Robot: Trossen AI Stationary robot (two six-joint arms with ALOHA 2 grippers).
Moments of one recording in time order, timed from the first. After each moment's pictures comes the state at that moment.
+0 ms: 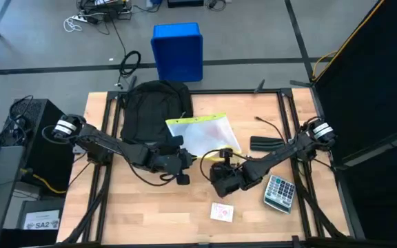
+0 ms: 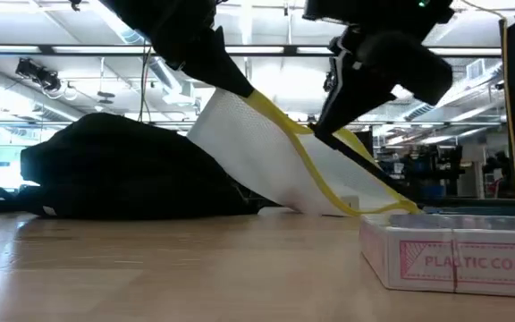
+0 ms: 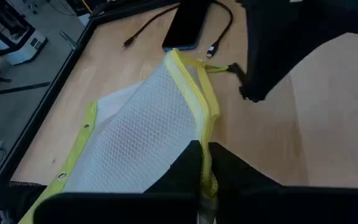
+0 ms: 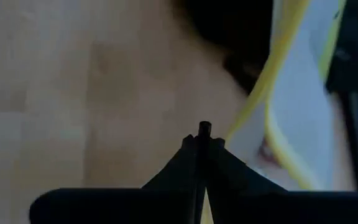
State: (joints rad) left arm -0.30 1.53 0.96 -0.07 -0.56 -0.03; right arm 0.44 1.79 1.24 -0.60 0.68 0.17
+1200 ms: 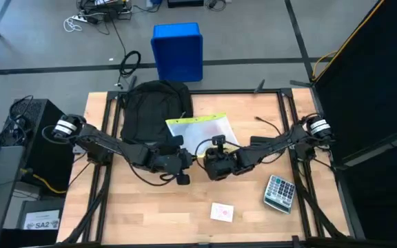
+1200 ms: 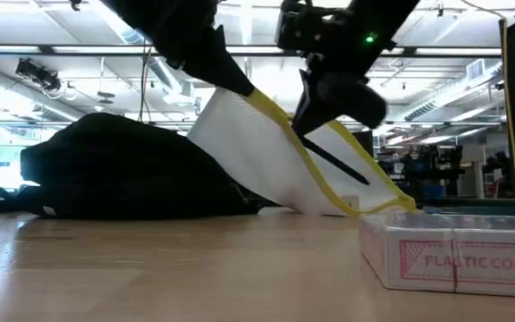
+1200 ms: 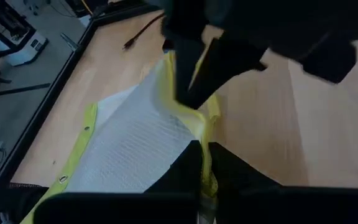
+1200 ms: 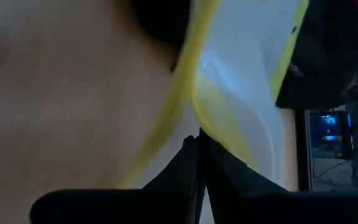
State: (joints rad) left arm -0.30 1.53 0.96 -0.06 -0.56 -0.03; right arm 0.29 1.80 1.24 -0.50 0.71 -0.12
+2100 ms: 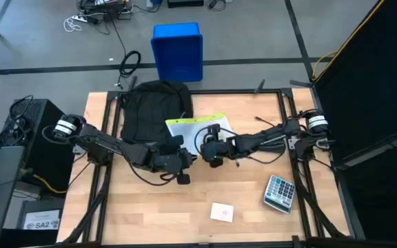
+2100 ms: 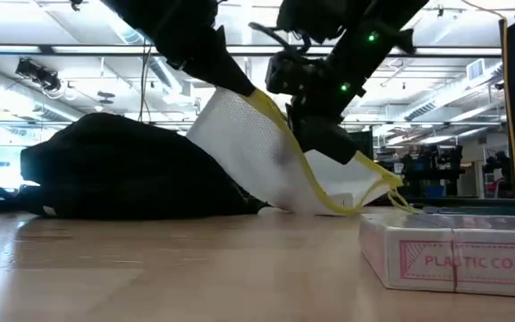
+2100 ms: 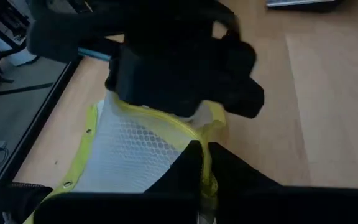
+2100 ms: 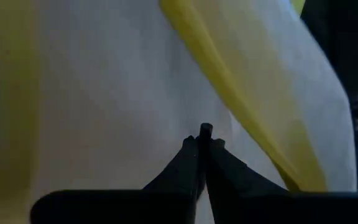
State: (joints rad) left arm -0.30 1.53 0.96 -0.06 -0.57 -0.03; right arm 0.11 1.80 1.11 -0.21 0.59 -0.36
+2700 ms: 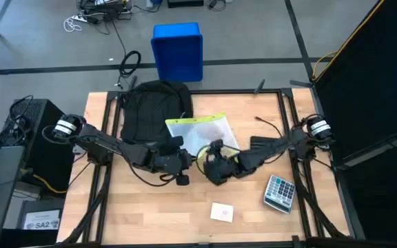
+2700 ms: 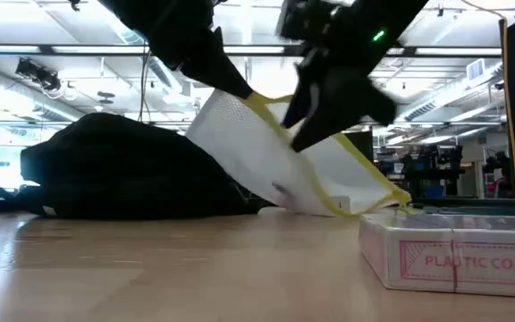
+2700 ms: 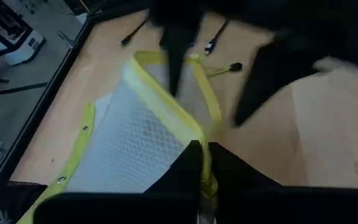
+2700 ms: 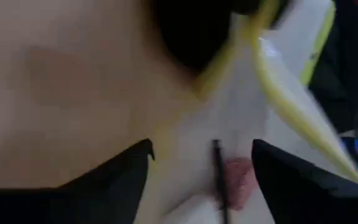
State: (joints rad) left arm -0.30 1.53 0.96 -0.08 -0.56 -0.03; right arm 0.35 1.80 1.22 -0.48 0.66 -0.10
